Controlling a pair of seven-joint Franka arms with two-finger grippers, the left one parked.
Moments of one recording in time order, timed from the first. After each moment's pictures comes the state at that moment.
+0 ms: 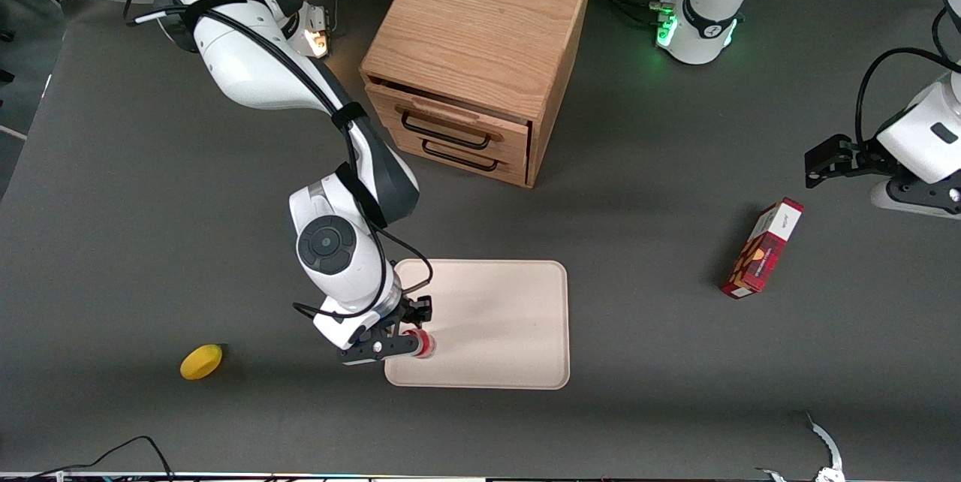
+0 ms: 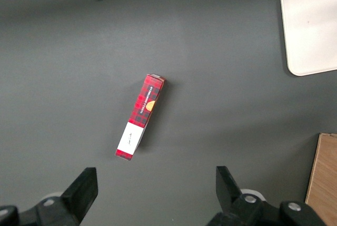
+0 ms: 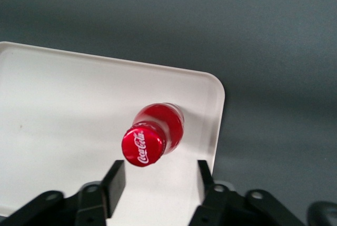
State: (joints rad) arm 0.46 0.93 -0.01 -0.95 -0.03 2.04 0.35
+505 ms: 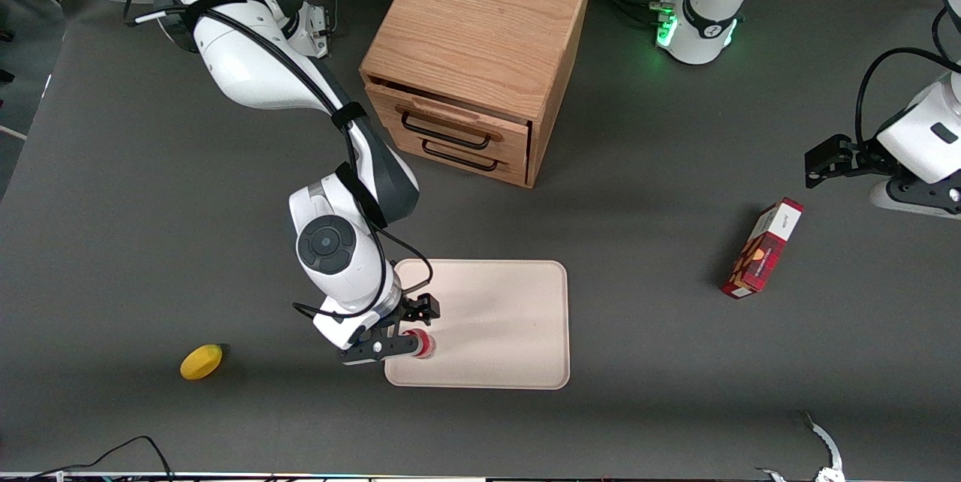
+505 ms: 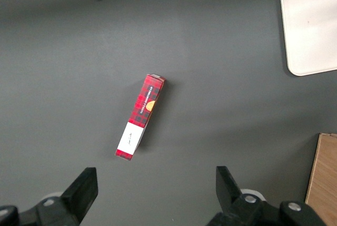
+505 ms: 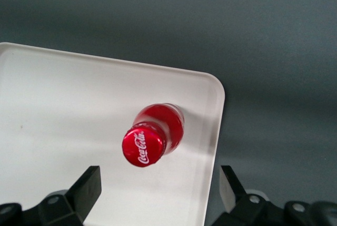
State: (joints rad) arm 0.46 0.93 -0.01 -0.95 -0.03 2.04 0.35
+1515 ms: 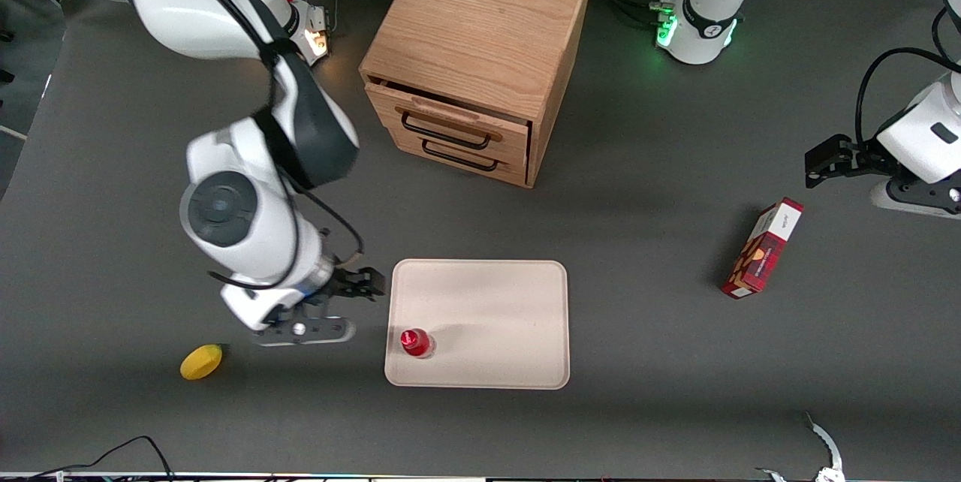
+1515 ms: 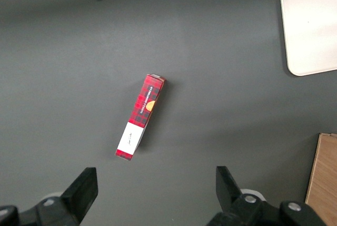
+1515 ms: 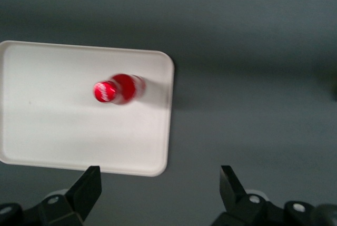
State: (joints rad) arm 0.38 0.71 -0.01 -0.92 -0.02 1.67 0.37
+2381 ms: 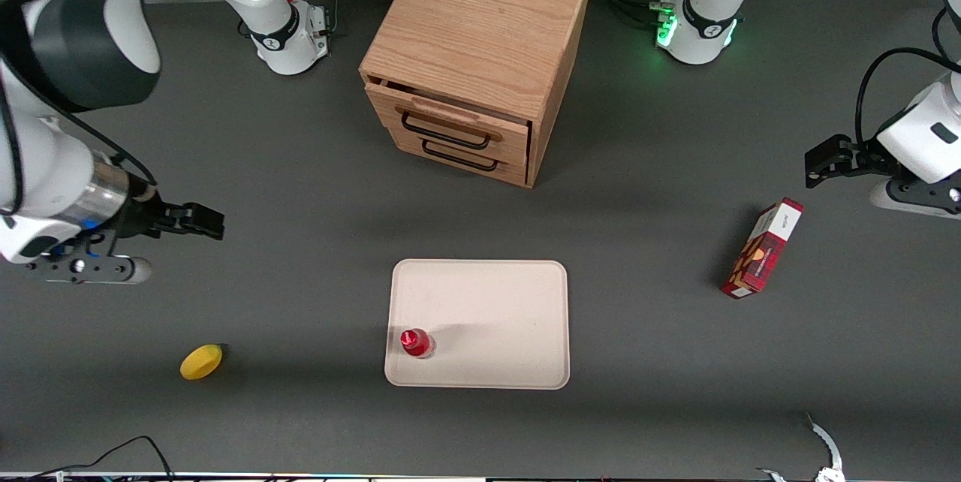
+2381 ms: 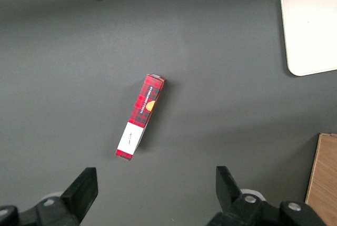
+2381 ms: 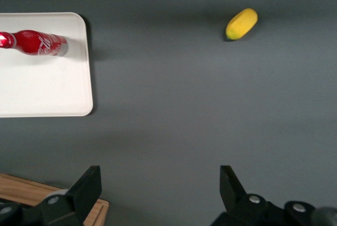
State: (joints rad) arm 0.15 0.33 -0.01 -1.22 -0.01 1.49 0.19
